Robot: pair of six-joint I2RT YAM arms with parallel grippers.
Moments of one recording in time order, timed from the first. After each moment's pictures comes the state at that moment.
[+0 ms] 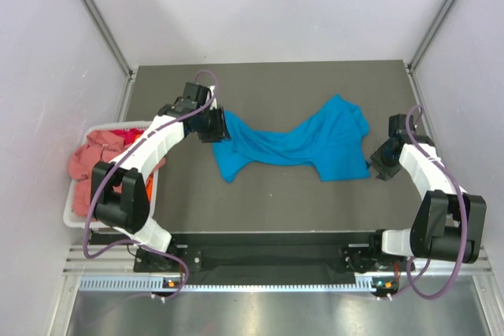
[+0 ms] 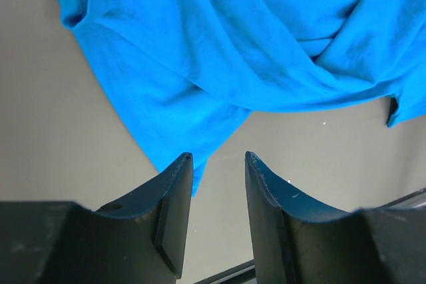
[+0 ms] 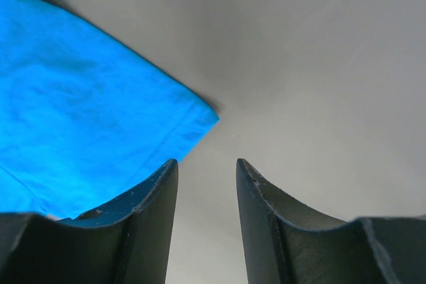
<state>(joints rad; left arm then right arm) -0.31 1.58 1.26 -0.63 0.22 -0.42 -0.12 1.32 0.84 -0.74 0.10 0.73</state>
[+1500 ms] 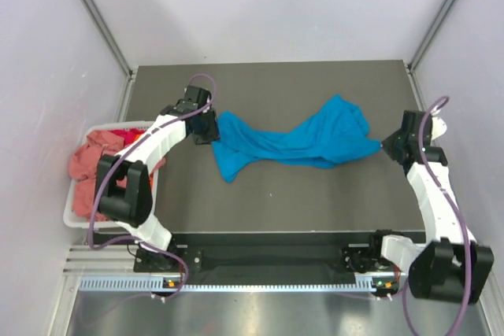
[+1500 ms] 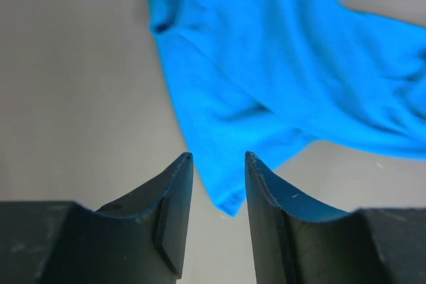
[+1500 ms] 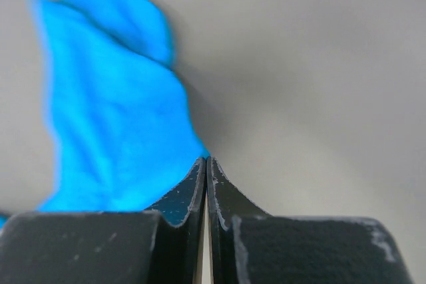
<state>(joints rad) -0.30 1.61 1.23 -0.62 0.03 -0.44 -0.12 1.11 0.82 -0.57 0.17 0.75</state>
